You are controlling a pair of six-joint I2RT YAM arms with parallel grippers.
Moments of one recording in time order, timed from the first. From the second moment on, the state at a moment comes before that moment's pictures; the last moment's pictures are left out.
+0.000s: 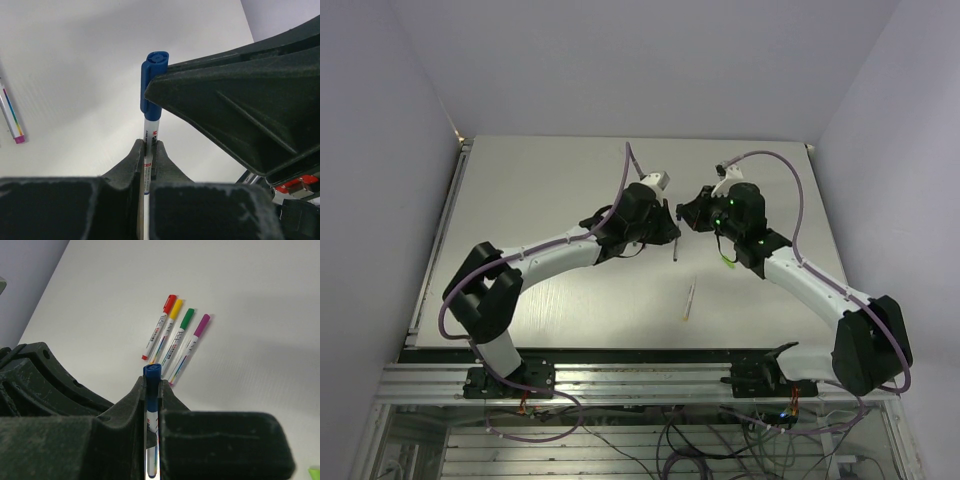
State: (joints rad) left arm -0.81 1.69 1.18 0.04 0.06 -0.63; right arm 0.45 1.30 0.83 0.12 -0.15 0.42
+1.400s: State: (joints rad) left arm -0.73 2.17 1.65 -0.20 -0.03 -0.48; right arm 0.48 1.14 0.92 -0.20 0.51 0.39
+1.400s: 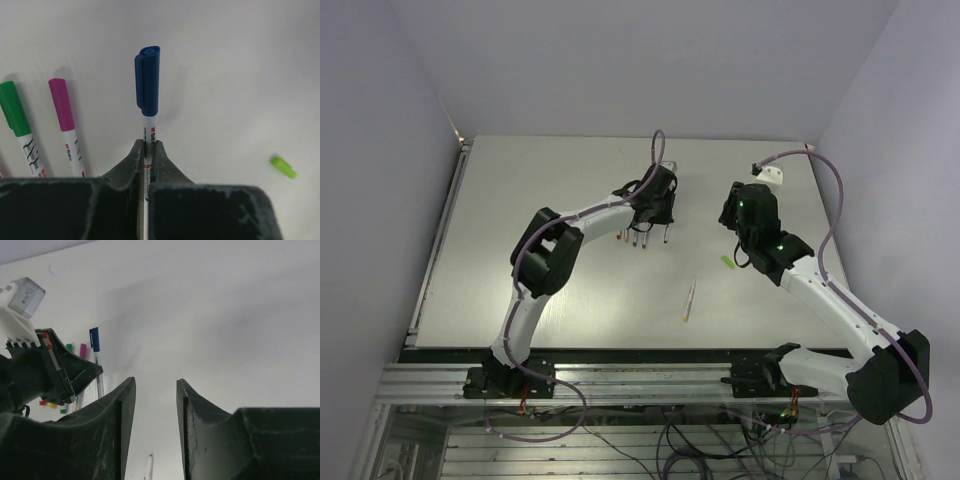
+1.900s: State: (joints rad) left arm -0.72 2.29 1.76 -0.37 -0.12 -0.50; right arm 0.43 1.27 0.92 -0.31 0.52 0.43
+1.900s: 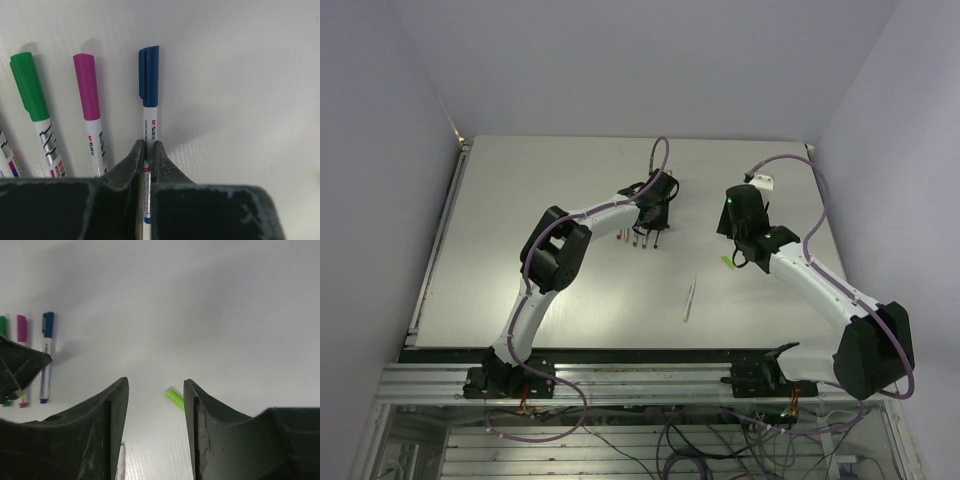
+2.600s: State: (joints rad) left arm -0.72 2.20 1.71 -0.40 -0.12 -0.54; right arm 0.35 1.43 0.84 -0.30 0.37 0.43
